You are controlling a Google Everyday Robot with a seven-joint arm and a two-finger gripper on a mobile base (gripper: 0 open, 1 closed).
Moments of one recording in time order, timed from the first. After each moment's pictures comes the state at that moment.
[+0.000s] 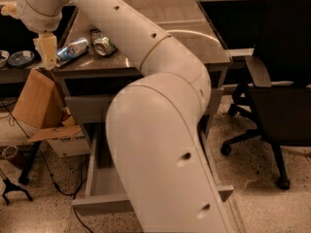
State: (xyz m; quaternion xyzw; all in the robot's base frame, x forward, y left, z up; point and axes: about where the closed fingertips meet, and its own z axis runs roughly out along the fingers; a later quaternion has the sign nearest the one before) arm 0.685 0.350 0.930 -0.89 0.28 0.03 0.36
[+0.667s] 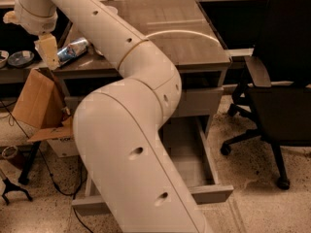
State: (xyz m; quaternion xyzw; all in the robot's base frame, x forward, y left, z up) arm 0.708 0.359 0.908 -0.91 0.28 0.01 0.31
